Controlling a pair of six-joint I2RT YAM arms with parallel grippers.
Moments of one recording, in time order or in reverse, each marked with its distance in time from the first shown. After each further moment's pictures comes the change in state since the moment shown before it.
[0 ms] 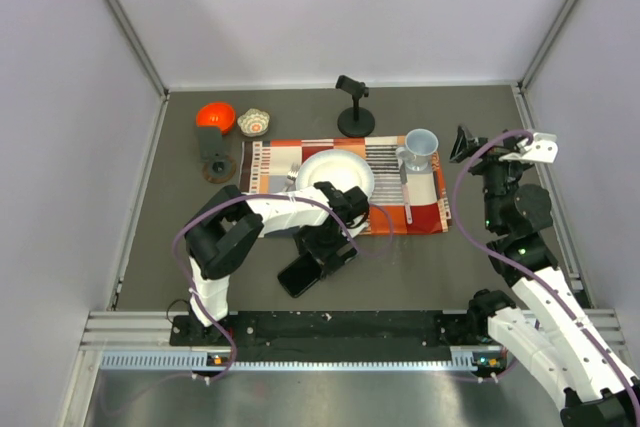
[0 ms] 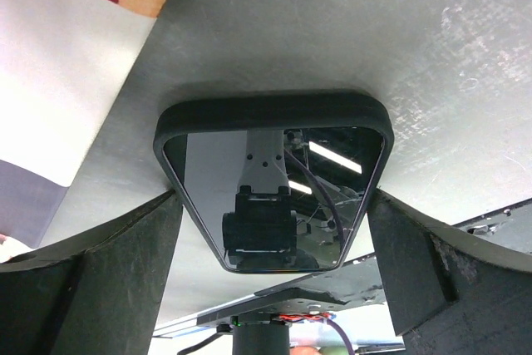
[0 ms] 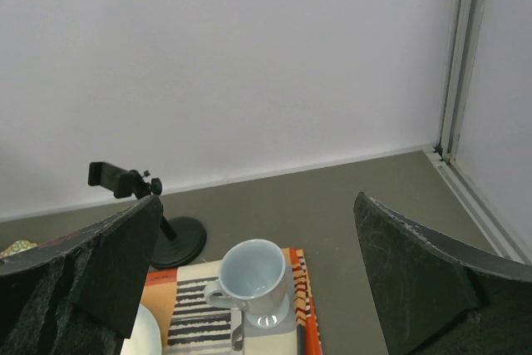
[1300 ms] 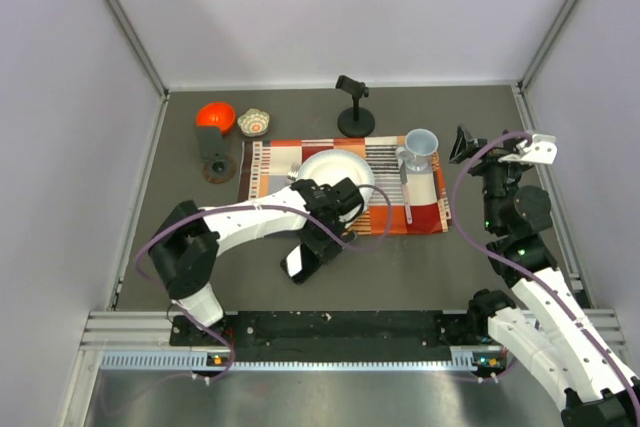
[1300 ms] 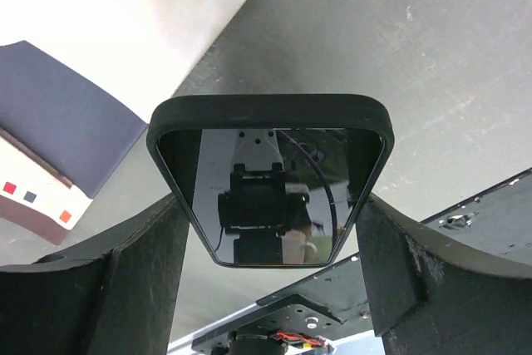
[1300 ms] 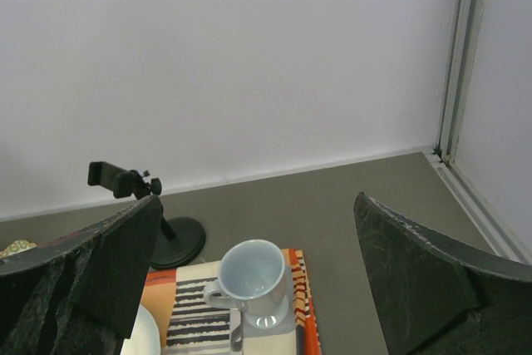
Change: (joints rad) left arm -0.026 -0.205 -0.034 0.037 -0.100 -0.061; right arm 0.007 -0.005 -0.011 0.013 0.005 -0.008
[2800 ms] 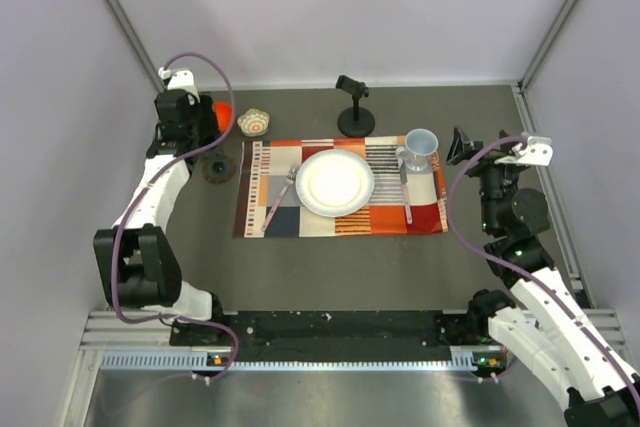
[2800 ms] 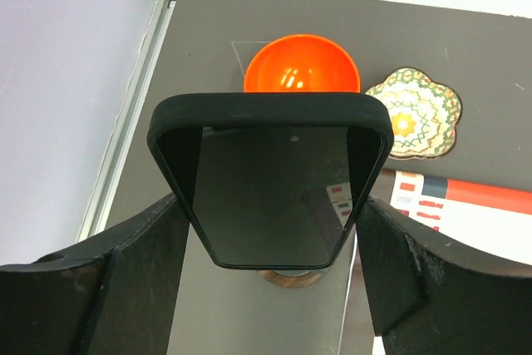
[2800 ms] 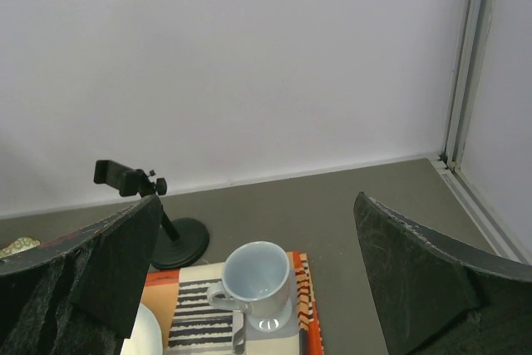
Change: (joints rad) left arm 1.015 -0.230 -0.021 0.809 -0.104 0.078; right arm 0.026 0.000 -0.024 0.045 0.008 -0.021
